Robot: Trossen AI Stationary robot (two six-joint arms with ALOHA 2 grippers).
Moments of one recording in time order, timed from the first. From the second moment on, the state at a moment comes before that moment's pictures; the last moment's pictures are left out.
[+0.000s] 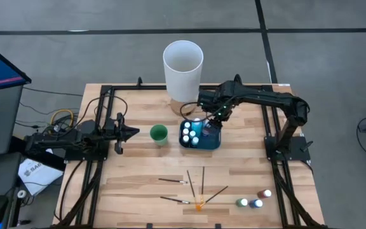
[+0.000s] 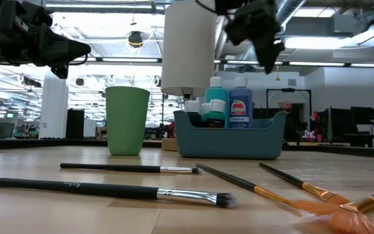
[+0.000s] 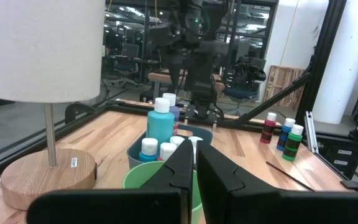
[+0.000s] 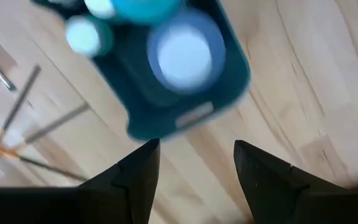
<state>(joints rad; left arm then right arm) 0.07 0.02 0.01 0.09 -0.07 -0.11 -0.21 1.76 1.72 -1.50 -0.06 0.39</state>
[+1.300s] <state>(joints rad) 0.07 0.03 0.01 0.11 -0.07 -0.11 0.91 1.40 1.28 -1.42 -0.11 2.33</state>
